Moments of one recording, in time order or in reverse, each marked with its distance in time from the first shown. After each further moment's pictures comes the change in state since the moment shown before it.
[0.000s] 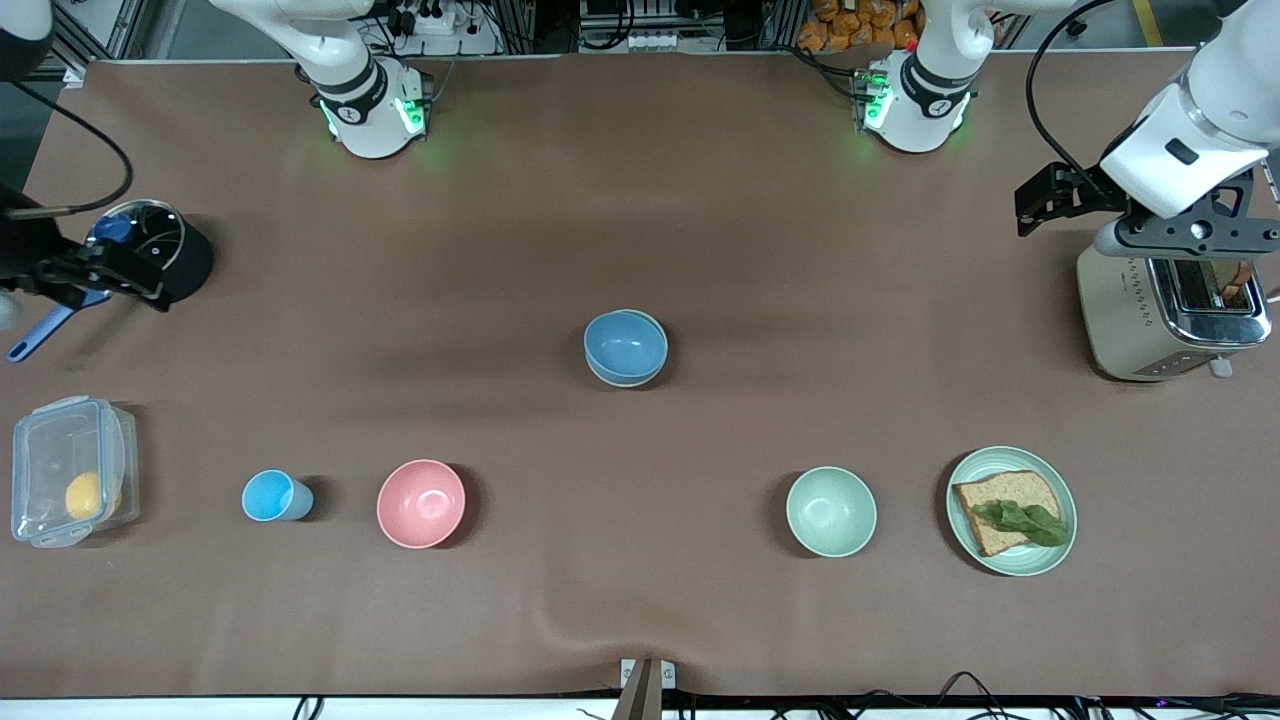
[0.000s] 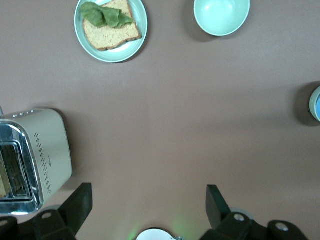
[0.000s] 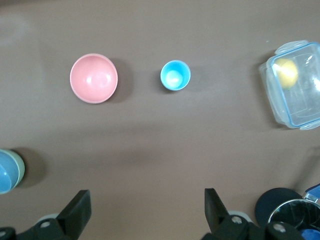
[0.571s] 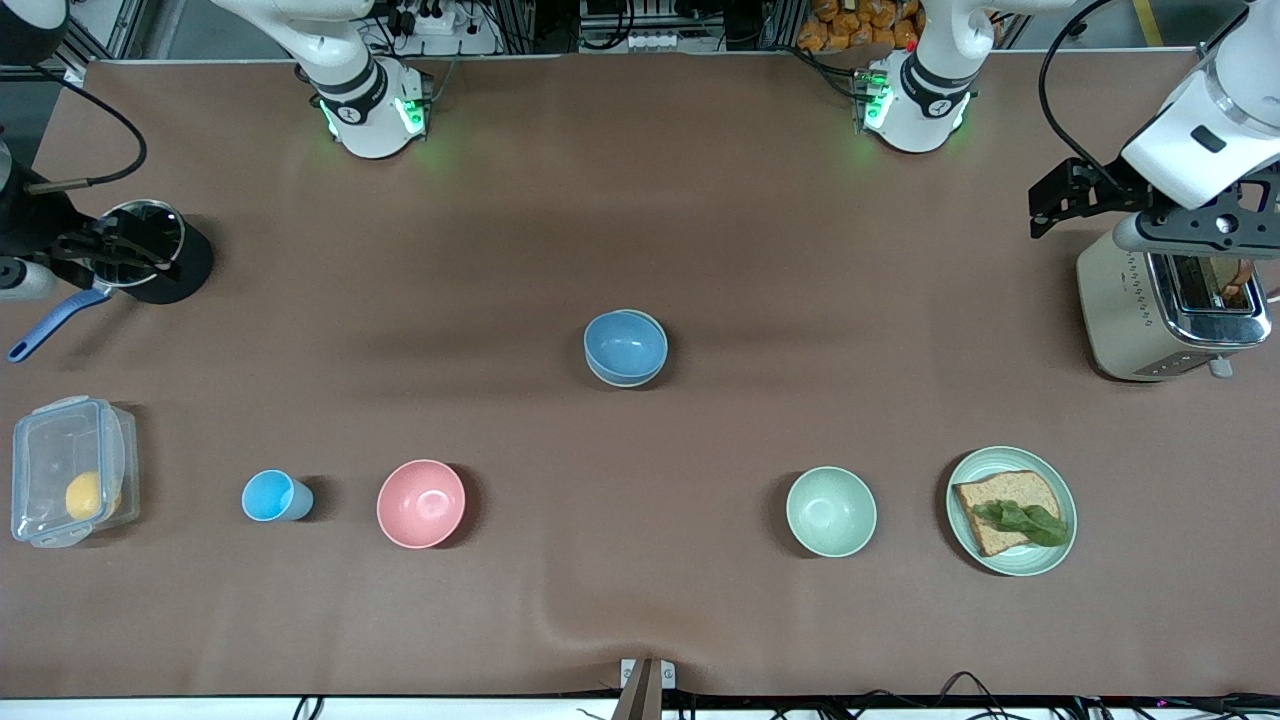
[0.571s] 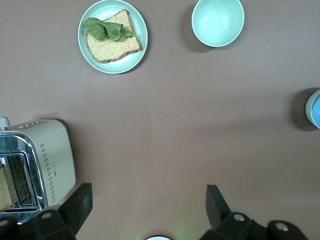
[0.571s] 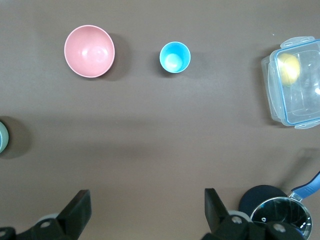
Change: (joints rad) left arm 0.007 0.013 0.003 0.036 0.000 0.003 0.015; right arm -0.055 -0.078 0.012 -0.117 -0.006 0.018 -0.143
